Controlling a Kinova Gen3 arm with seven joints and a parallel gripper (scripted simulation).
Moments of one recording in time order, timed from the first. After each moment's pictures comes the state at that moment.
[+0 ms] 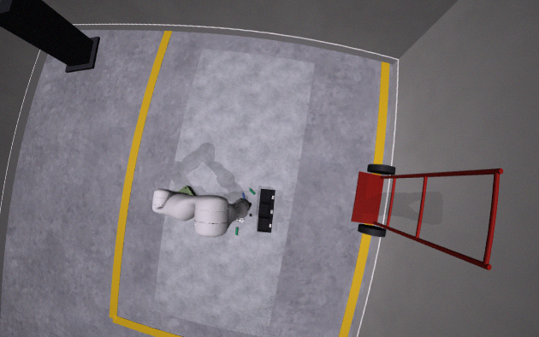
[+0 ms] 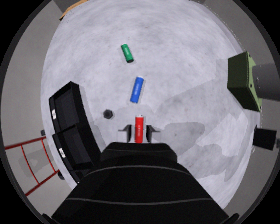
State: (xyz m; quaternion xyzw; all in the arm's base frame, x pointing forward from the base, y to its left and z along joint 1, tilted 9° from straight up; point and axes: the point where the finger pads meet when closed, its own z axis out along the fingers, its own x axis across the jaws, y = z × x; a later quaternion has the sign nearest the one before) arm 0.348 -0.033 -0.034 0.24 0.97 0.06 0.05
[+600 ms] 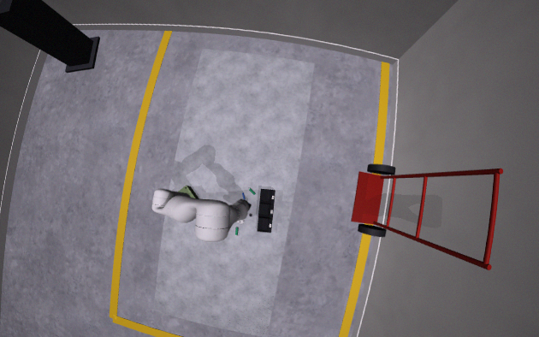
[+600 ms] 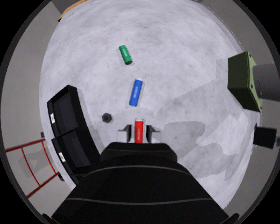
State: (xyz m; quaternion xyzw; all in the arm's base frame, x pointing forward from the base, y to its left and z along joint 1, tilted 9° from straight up) arm 0.346 -0.038 -0.039 0.25 0.97 0.06 0.05
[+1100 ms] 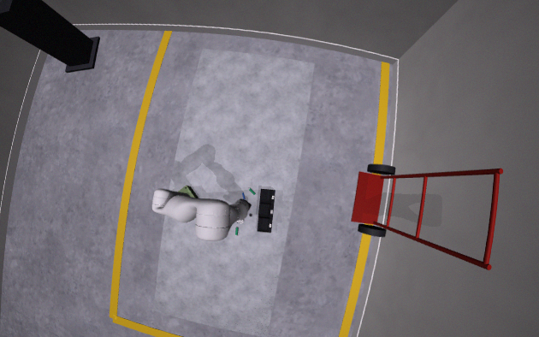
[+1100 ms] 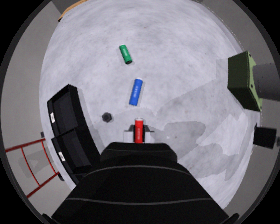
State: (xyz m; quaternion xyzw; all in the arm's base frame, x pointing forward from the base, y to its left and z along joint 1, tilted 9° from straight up) arm 0.346 -0.037 -0.039 0.25 0.97 0.06 0.05
